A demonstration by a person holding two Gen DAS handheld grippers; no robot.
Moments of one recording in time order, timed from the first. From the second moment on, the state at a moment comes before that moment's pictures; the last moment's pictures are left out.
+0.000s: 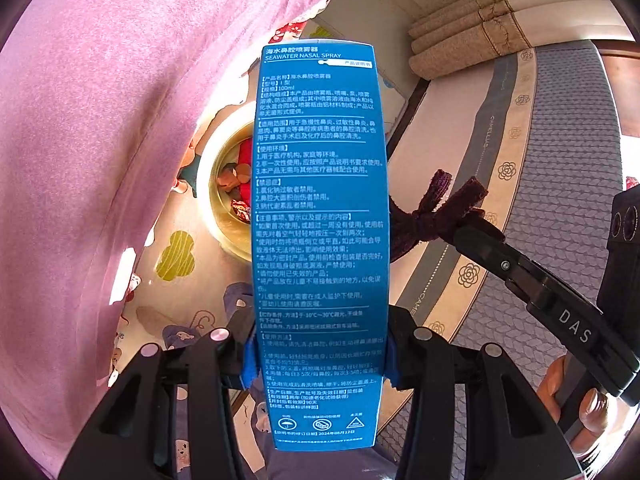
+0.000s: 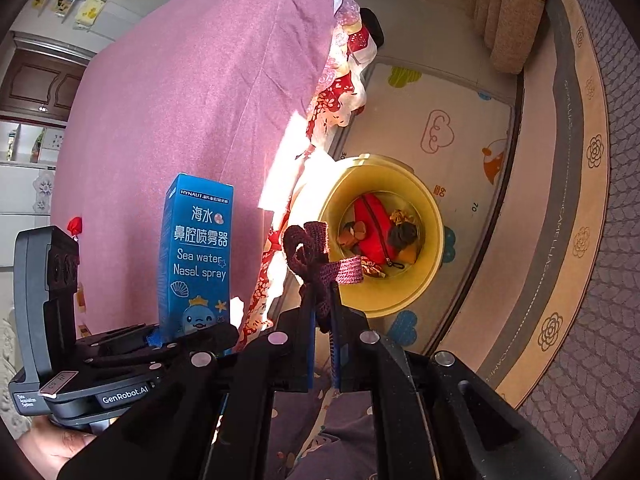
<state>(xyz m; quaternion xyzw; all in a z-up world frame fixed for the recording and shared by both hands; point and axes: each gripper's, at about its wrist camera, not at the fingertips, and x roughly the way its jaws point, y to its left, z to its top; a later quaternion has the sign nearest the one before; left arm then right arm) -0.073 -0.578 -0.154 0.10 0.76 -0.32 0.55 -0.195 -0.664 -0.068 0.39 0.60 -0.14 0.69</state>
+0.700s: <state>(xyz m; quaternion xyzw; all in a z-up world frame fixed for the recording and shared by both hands) -0.047 -0.559 -0.143 0.12 0.76 -0.30 0.57 -0.171 -0.652 -0.062 0.38 0.60 -0.17 0.69</state>
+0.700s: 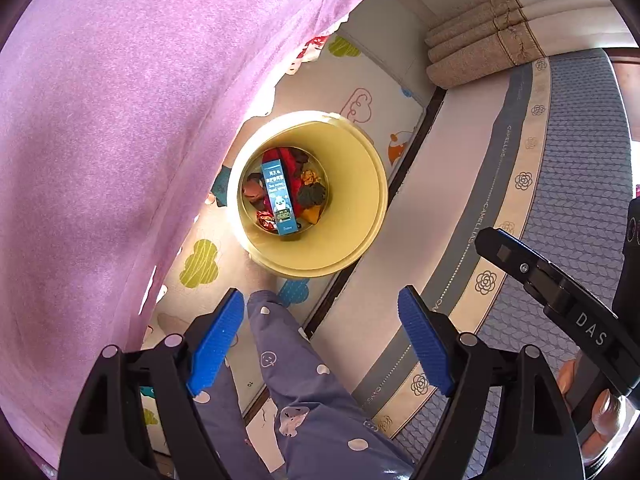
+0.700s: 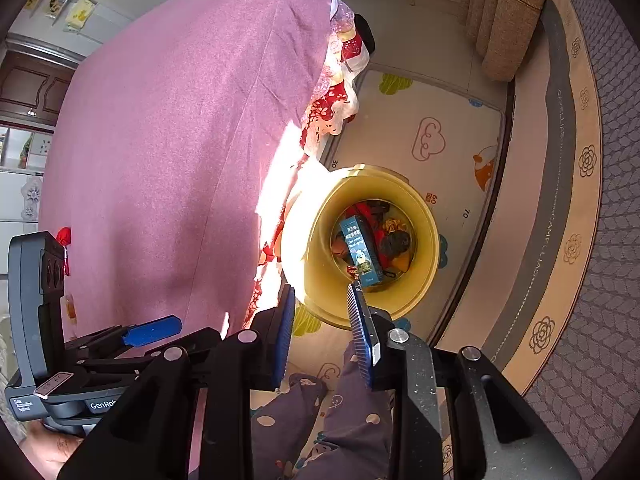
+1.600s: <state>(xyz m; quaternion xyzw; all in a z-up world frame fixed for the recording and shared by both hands) 0.028 -0.286 -0.052 -0.04 0.70 -0.19 0.68 -0.023 -0.405 0.007 0.25 0.61 0.00 0.75</state>
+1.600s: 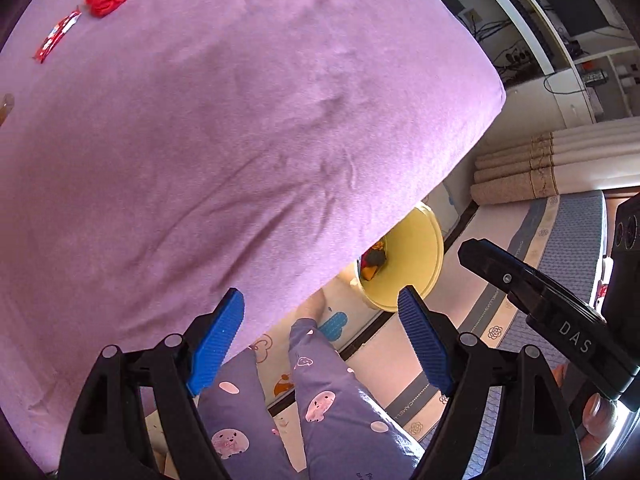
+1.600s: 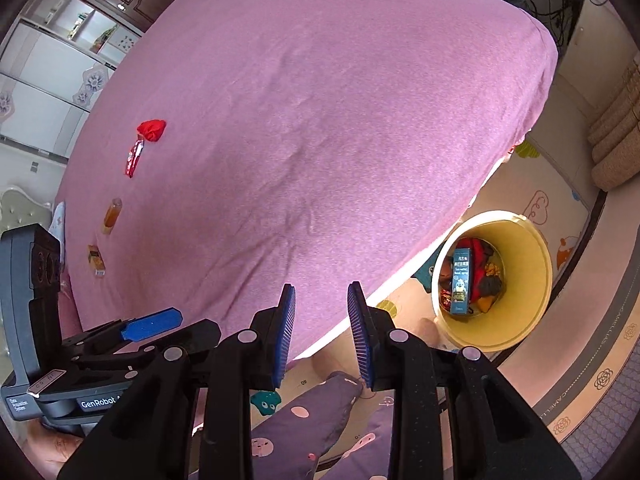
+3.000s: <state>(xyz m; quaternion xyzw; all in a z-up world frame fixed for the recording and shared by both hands) 0.316 -0.056 -0.086 -0.08 0.68 0.01 0.73 0.343 -0.162 -0.046 0.09 0.65 0.21 0.72</state>
